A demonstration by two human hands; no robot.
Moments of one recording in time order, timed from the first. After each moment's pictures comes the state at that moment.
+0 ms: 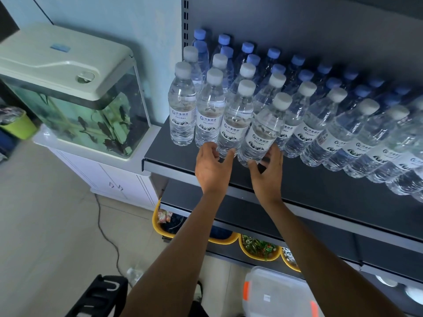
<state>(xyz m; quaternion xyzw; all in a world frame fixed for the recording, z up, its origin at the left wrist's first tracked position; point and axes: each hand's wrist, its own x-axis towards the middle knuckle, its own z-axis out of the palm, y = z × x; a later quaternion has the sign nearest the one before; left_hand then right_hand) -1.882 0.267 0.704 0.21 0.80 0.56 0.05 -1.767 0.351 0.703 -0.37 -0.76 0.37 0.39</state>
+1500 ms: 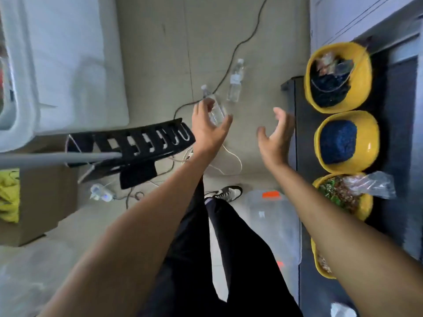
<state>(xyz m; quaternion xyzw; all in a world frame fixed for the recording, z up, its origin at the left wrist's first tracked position) -1.619 -0.130 0.312 -0.35 0.78 0.51 0.00 -1.655 0.038 0.313 0.00 -0.93 0.36 -0.07</state>
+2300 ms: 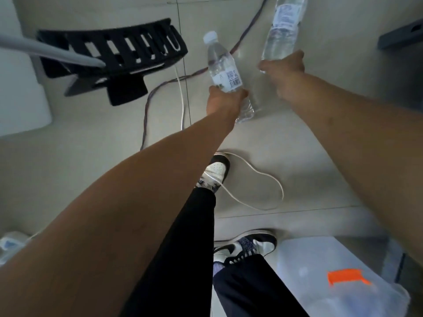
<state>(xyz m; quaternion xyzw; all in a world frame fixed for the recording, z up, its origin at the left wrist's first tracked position) -1.727 -0.155 -0.191 -0.55 0.60 0.54 0.22 -1.842 -0.060 -0.187 -0.27 -0.87 0.29 -0.31</state>
